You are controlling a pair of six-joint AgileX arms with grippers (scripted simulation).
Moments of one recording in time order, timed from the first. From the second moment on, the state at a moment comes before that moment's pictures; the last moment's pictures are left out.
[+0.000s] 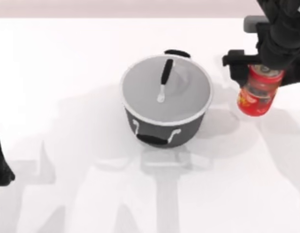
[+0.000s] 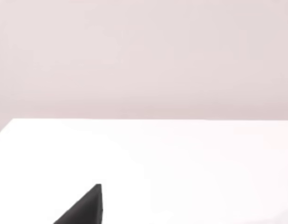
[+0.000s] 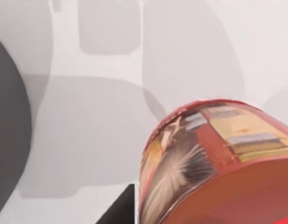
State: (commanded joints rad) left arm 0.00 0.00 0.00 0.00 0.00 0.00; right arm 0.30 2.02 1.68 -1.04 0.06 0.30
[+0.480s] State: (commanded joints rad) left arm 0.00 0.00 0.00 0.00 0.00 0.00; right arm 0.30 2.08 1.57 -0.87 0.06 0.30
